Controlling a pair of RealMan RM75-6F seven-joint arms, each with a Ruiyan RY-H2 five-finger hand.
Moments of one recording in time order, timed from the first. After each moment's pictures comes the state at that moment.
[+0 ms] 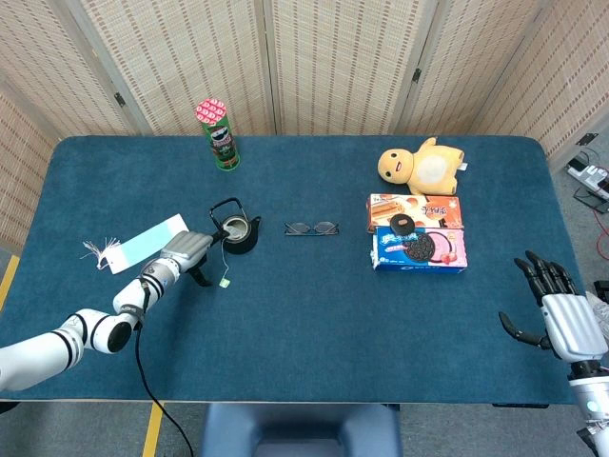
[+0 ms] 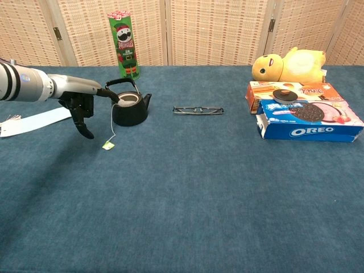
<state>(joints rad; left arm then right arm) -1.04 -1.43 -0.07 -1.18 0.93 0.44 0.05 0.14 -1.02 0.06 -1.64 -1.47 1.35 0.13</state>
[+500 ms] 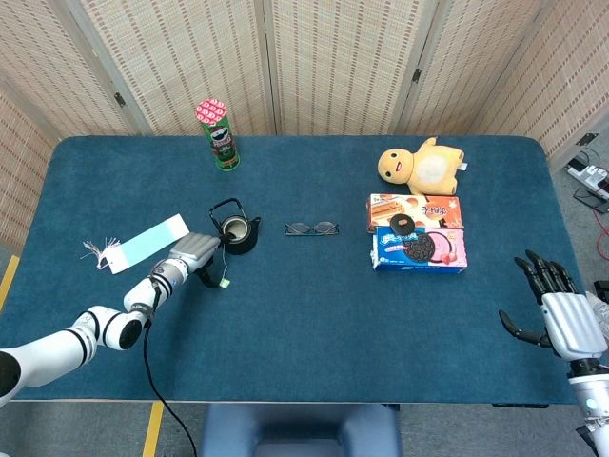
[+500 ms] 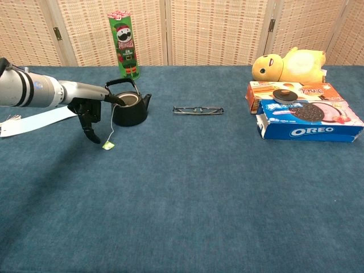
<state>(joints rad) -1.05 -1.49 -0.09 -1.10 0.98 0.42 0.02 0.15 -1.03 0.06 -1.64 -1.46 1.34 0.13</state>
